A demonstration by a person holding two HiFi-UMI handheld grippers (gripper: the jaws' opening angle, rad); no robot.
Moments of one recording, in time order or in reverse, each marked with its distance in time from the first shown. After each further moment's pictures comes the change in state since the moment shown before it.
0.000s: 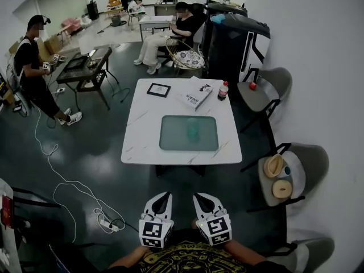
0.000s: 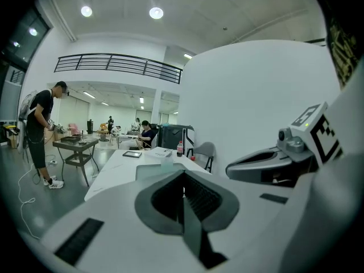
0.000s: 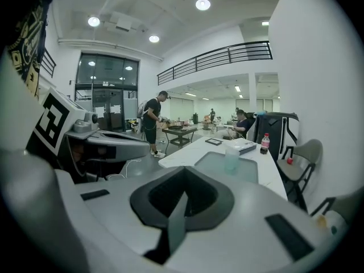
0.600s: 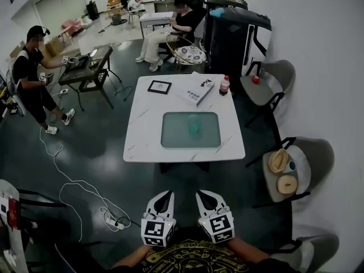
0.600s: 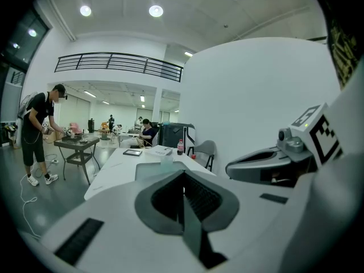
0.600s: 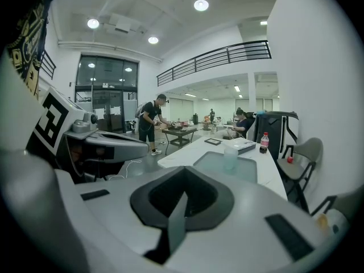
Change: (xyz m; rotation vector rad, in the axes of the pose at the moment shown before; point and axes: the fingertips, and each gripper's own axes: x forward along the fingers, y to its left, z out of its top) left arm 0.005 -0.007 -0.002 0.002 0.016 0.011; right arm -0.002 -0.008 -0.011 0.020 -0.008 0.021
